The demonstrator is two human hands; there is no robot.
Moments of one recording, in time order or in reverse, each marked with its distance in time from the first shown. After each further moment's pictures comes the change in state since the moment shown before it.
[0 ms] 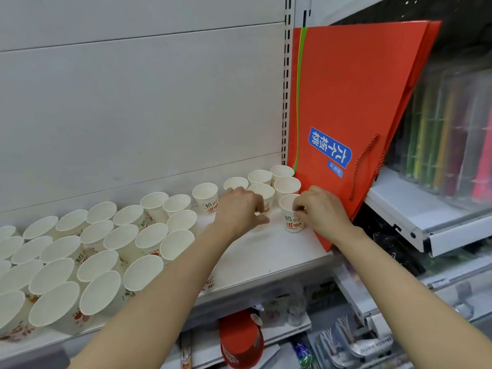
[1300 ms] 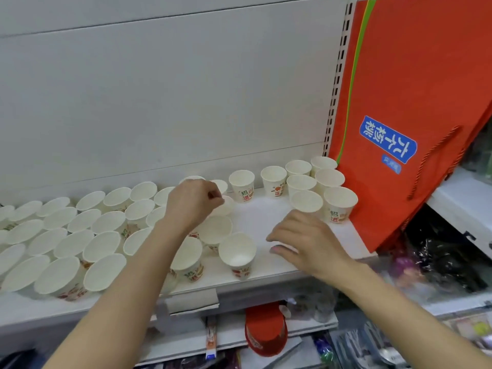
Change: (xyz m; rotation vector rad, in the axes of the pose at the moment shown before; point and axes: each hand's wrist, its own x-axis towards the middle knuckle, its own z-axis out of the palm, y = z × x) left_hand -0.077 -0.125 -0.044 -0.090 0.064 -0.415; right_hand -0.031 -0.108 0.020 0.382 0.247 -0.570
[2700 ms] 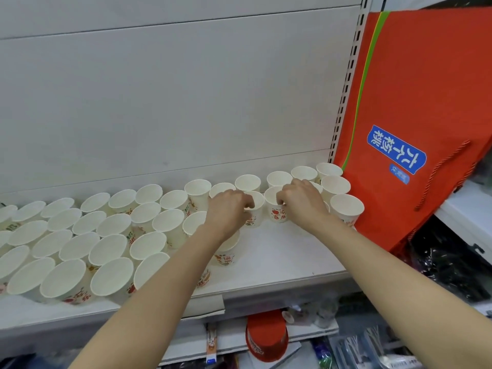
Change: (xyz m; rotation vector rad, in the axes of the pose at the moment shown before) left_hand 0.015 0.028 0.050 0.052 0.000 0.237; right_hand 0.076 0.069 0.037 -0.452 -0.405 0.370
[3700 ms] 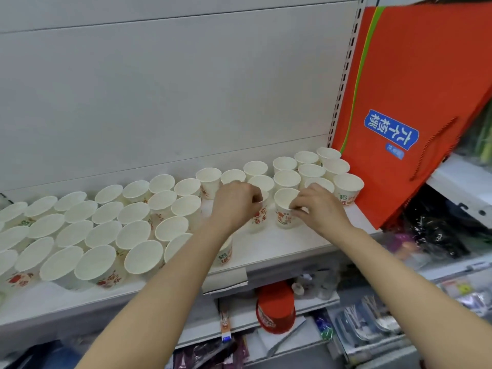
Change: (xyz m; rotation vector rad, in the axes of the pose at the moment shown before) left_hand -0.044 -0.004 -0.039 -0.089 -0.019 0.049; right_hand -0.082 -0.042 -0.029 0.311 0.176 0.070
